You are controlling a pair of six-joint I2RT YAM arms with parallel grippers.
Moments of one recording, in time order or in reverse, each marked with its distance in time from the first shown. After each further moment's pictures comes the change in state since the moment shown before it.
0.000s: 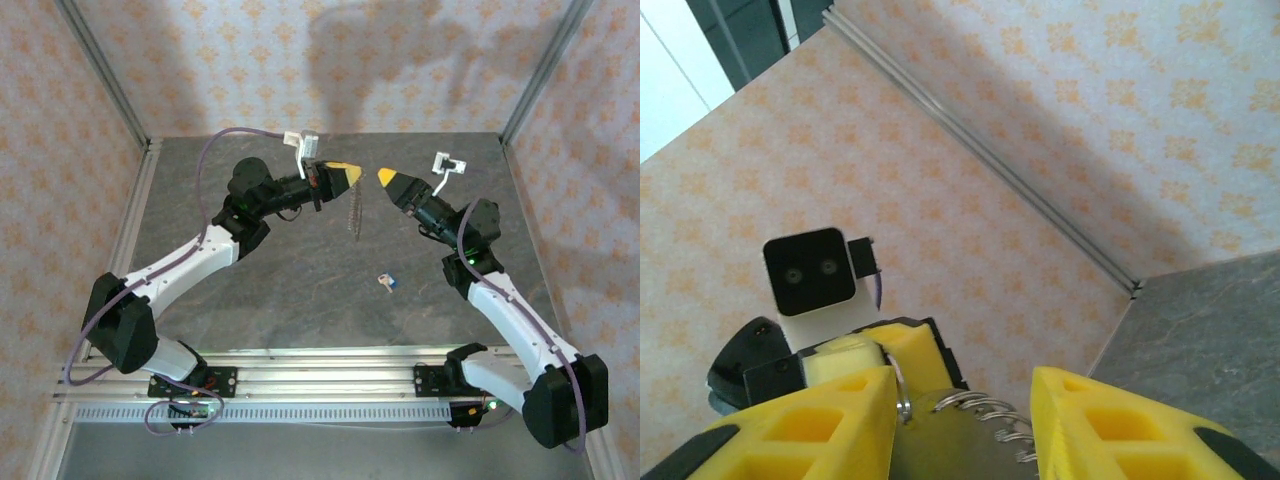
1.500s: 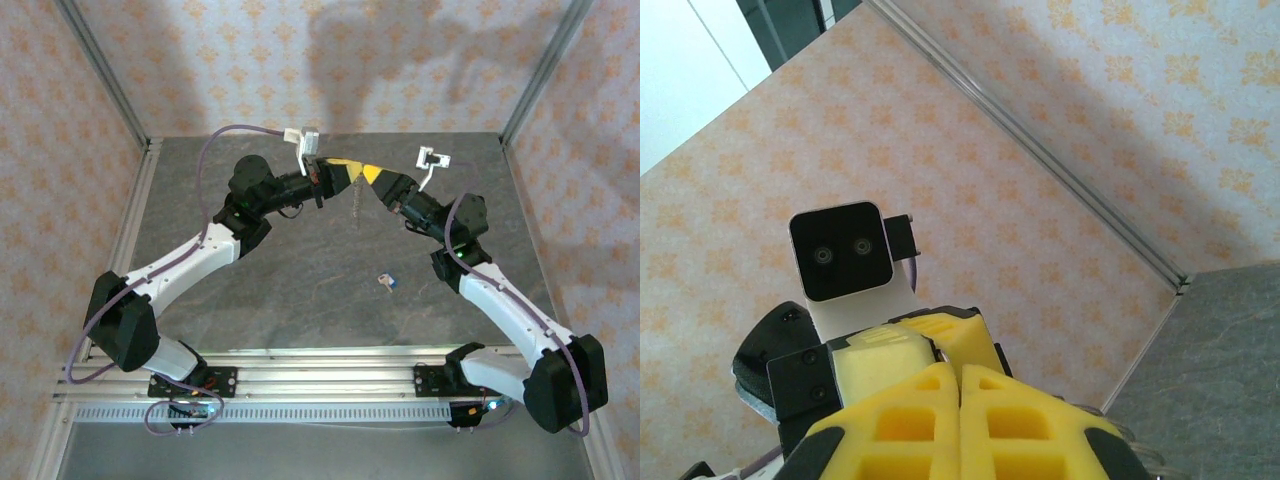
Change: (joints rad) left arm -0.005 0.011 0.025 -0.008 -0.033 0.001; right arm 0.084 0.078 0.047 0.063 0.021 0.000
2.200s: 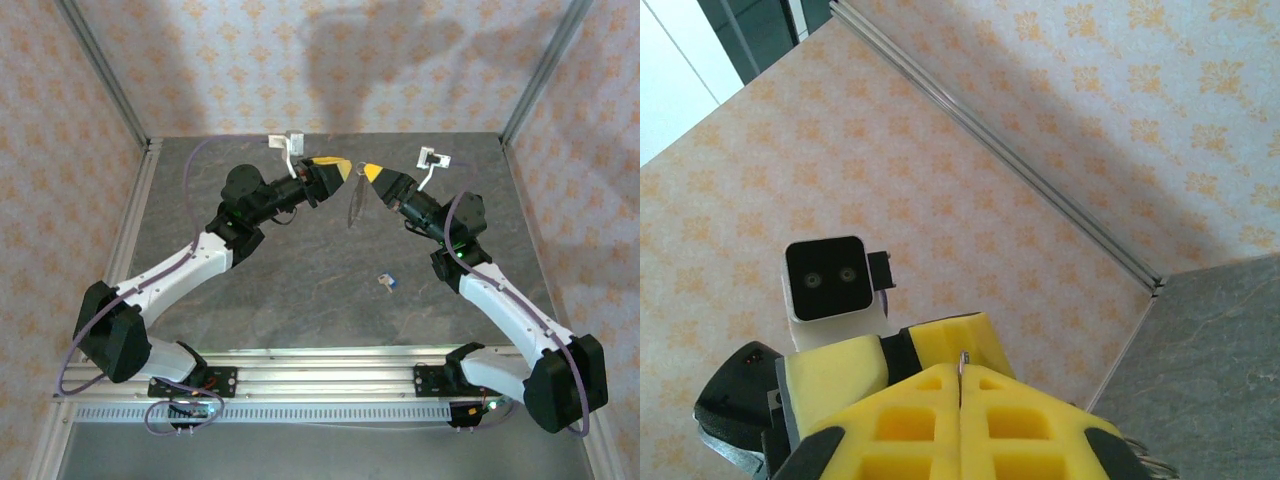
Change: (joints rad) left arm 0.005 -0.068 -0.088 0.013 -0.154 -0.053; right arm 0.000 0.002 0.000 -0.029 0.044 -0.002
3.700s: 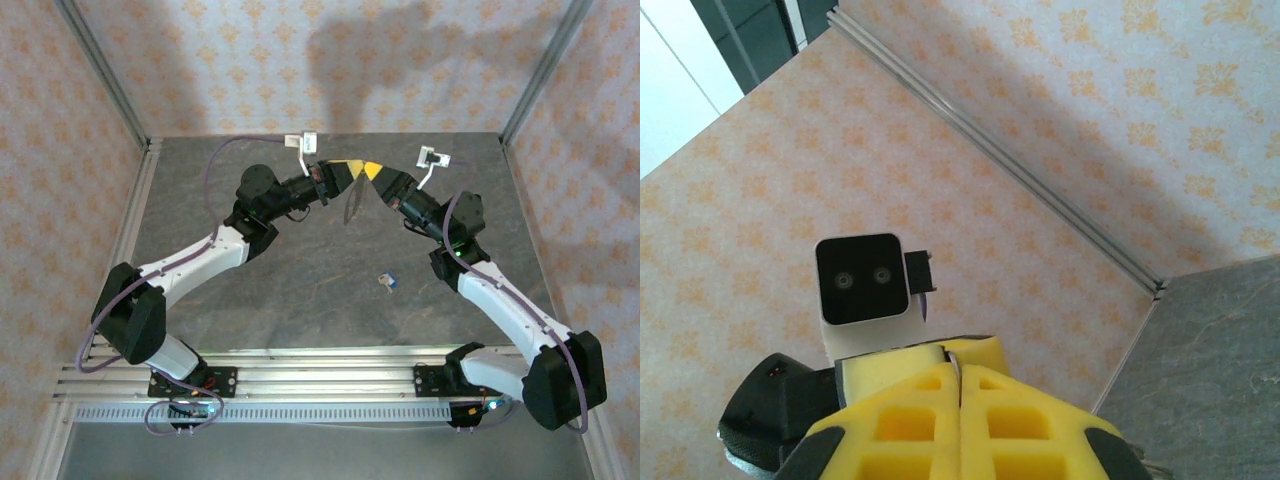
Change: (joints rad) left arm -0.022 0.119 0.036 0.151 0.067 -0.128; right arm 0.000 0.014 0.000 0.017 0.015 0.018
